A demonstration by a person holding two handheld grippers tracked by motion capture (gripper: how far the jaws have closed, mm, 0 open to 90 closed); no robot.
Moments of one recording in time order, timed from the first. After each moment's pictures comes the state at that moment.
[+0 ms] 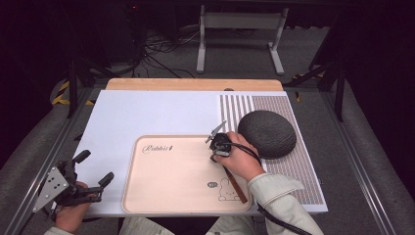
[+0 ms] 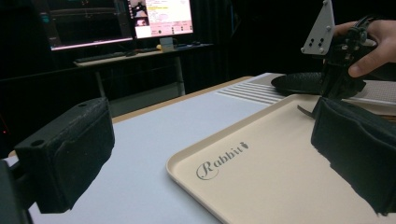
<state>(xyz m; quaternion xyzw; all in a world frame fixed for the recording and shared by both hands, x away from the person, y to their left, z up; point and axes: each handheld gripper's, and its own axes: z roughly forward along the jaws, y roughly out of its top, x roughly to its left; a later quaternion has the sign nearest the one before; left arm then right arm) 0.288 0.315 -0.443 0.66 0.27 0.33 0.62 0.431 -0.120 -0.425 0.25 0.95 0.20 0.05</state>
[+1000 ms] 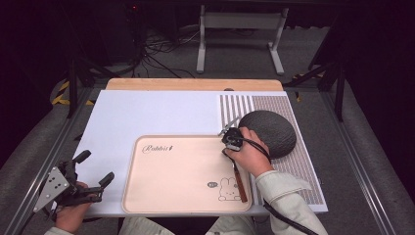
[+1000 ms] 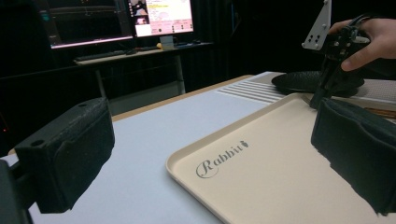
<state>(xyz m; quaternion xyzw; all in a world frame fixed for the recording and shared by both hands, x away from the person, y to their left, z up) 0.289 0.315 -0.444 0.66 0.27 0.33 0.61 0.445 -0.156 -0.423 0.32 0.93 0.19 0.08</state>
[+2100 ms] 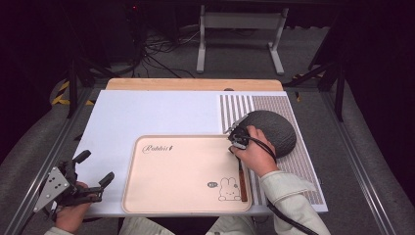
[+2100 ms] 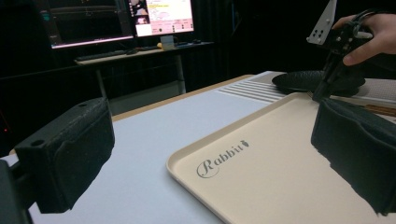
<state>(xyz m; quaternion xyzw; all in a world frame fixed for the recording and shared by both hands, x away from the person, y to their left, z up) 0.289 0.314 -0.444 0.66 0.27 0.33 0.61 0.444 -0.172 -0.417 0.35 0.91 0.19 0.10</state>
